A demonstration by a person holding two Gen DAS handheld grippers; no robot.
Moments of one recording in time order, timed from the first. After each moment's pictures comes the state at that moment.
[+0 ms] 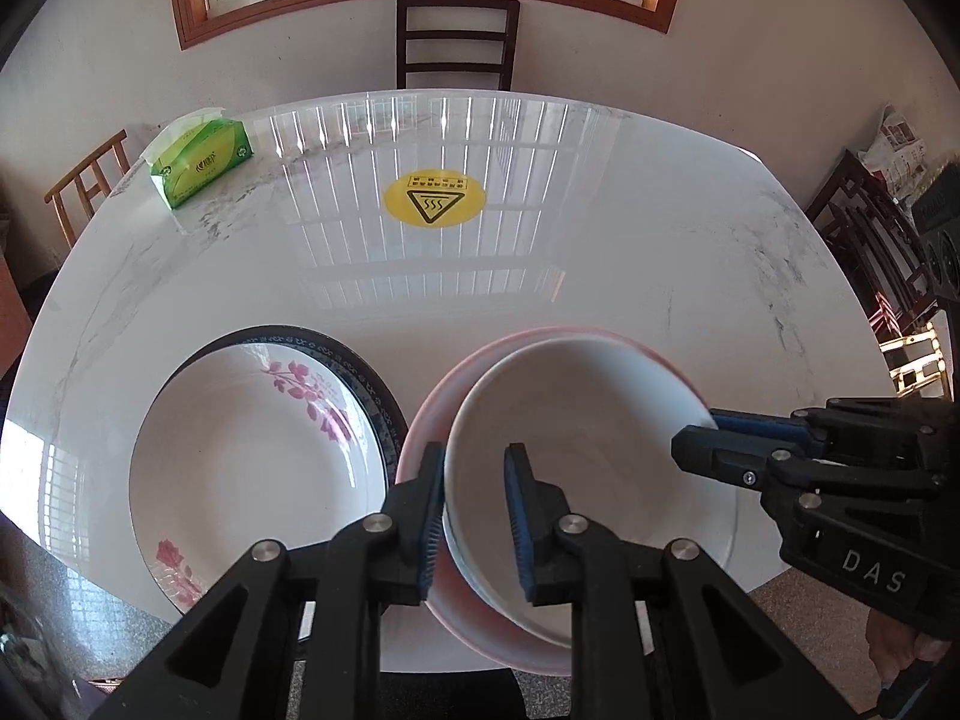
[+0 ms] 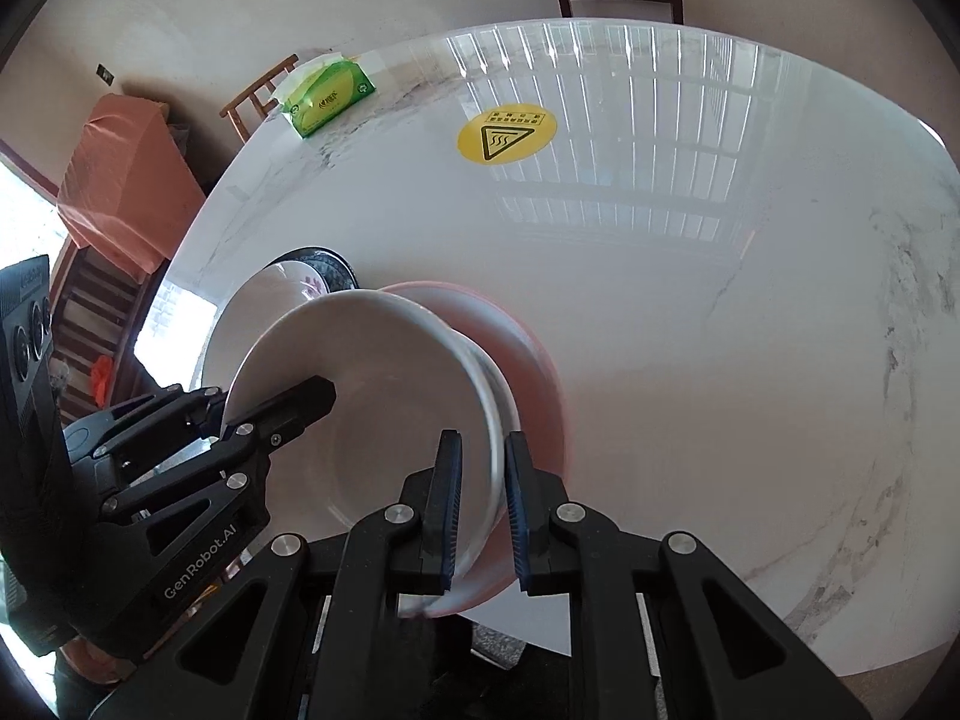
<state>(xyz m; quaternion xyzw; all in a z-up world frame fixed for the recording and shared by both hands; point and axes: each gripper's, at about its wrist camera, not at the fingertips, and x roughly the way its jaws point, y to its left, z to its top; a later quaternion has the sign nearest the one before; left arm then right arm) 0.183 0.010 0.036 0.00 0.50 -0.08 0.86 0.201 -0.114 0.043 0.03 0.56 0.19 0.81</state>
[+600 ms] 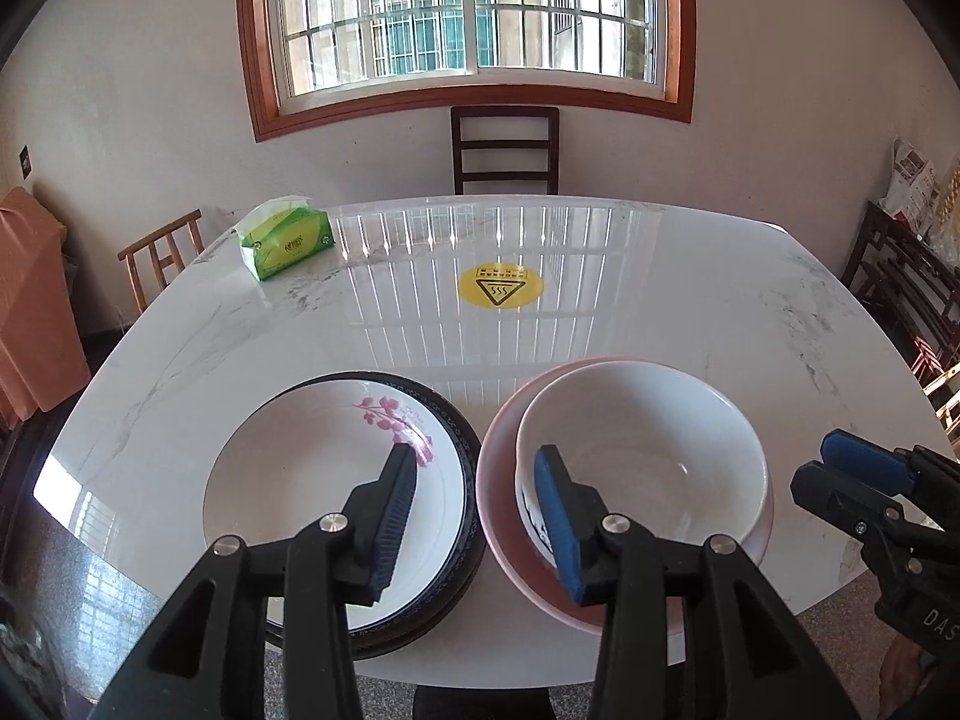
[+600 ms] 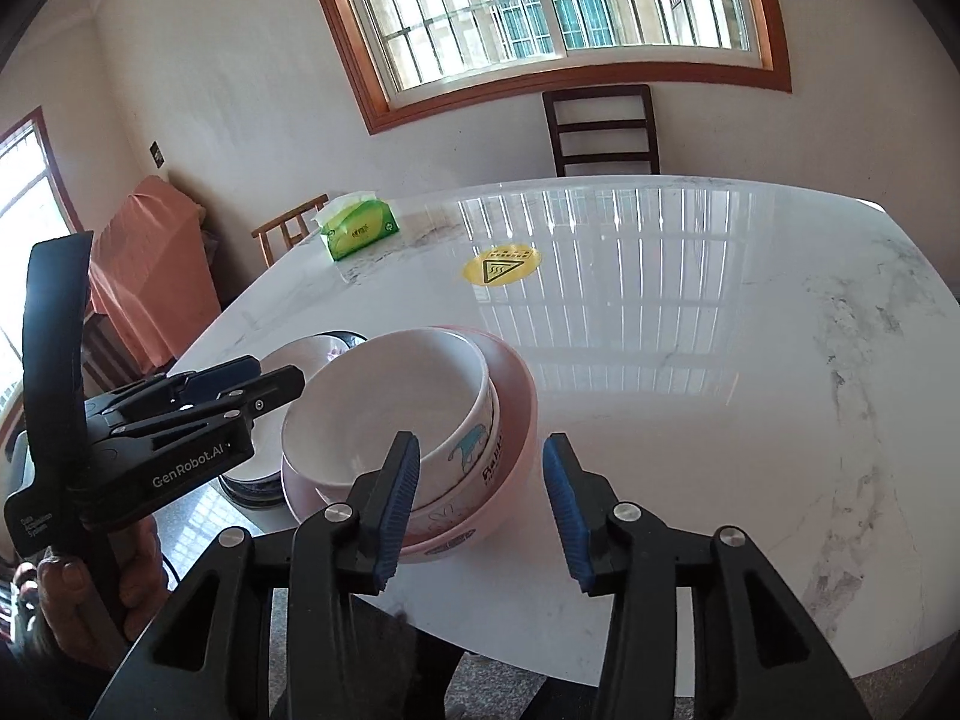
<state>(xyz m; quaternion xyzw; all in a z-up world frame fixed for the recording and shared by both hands) 0.121 0.022 0.042 0.03 0.36 -0.01 0.93 0.102 -0.148 0.047 0.05 0.35 0.17 0.92</state>
